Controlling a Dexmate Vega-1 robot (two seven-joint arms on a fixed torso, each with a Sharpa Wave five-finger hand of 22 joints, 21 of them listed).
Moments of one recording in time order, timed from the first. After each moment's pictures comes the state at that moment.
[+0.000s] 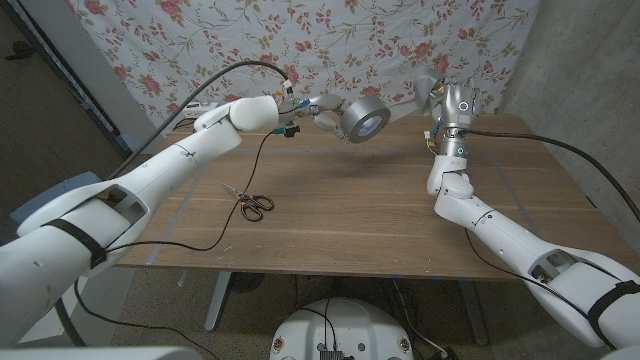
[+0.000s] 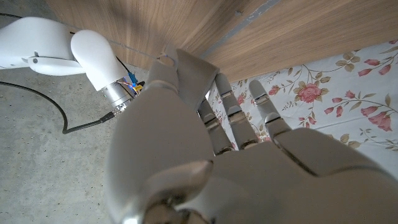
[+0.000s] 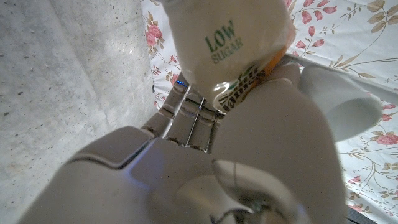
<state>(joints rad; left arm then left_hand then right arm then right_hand) 0.28 0.61 0.76 -1.38 0.18 -0.34 -0.42 1.21 0.11 0.05 -0.18 0.48 0.86 -0.09 0.49 0.26 0.77 -0.14 0.59 0.03 0.60 -0.06 0.36 0.62 0.08 0.12 0.87 0.20 -0.60 -0.45 -0.61 -1.25 -0.79 -0.55 -1.08 1.18 0.01 -0.21 0.10 0.48 0.90 0.02 0.23 0.26 0.94 -0.05 0.49 0.50 0.92 -0.13 0.32 0.90 0.38 -0.04 1.04 0.19</state>
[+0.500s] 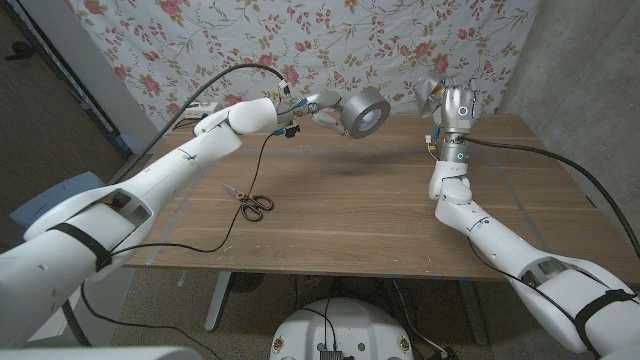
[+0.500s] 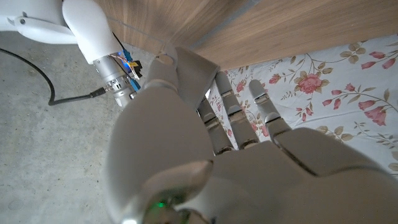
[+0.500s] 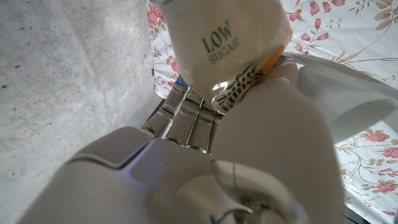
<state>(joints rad) 0.32 0.57 0.71 -1.32 0.12 -0.39 -0.33 1.21 0.11 0.04 -0.17 0.47 0.87 -0.09 0.49 0.27 0.77 -0.15 0.59 0.03 0.61 -0.06 0.36 0.66 0.08 0.13 0.88 0.20 -0.66 -0.38 -0.49 -1.20 -0.98 -0.49 -1.11 1.18 0.01 -0.21 0.10 0.48 0.90 0.02 0.22 0.26 0.94 -0.05 0.48 0.50 0.92 -0.13 0.31 0.89 0.38 -0.04 1.04 0.19</state>
